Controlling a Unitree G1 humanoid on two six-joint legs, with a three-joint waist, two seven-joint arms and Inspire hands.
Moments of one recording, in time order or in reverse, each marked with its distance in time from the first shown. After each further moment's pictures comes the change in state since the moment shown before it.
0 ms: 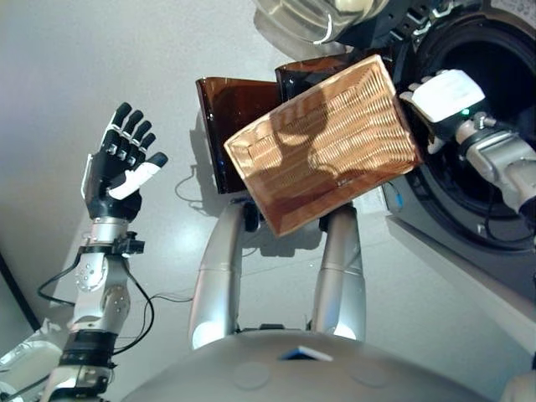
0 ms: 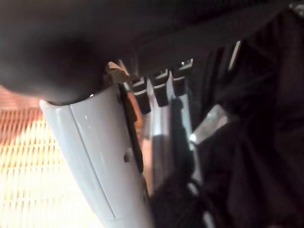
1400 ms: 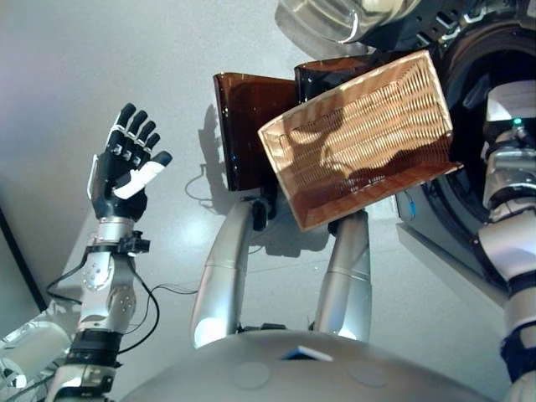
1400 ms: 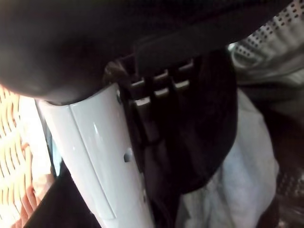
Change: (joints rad) left arm -0.014 -0.015 -0.024 -0.009 0.000 0.002 0.005; right arm -0.213 0.282 -0.067 0.736 -0.098 0.314 -0.203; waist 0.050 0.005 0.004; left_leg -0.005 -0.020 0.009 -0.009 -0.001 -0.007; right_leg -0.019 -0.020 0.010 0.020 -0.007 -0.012
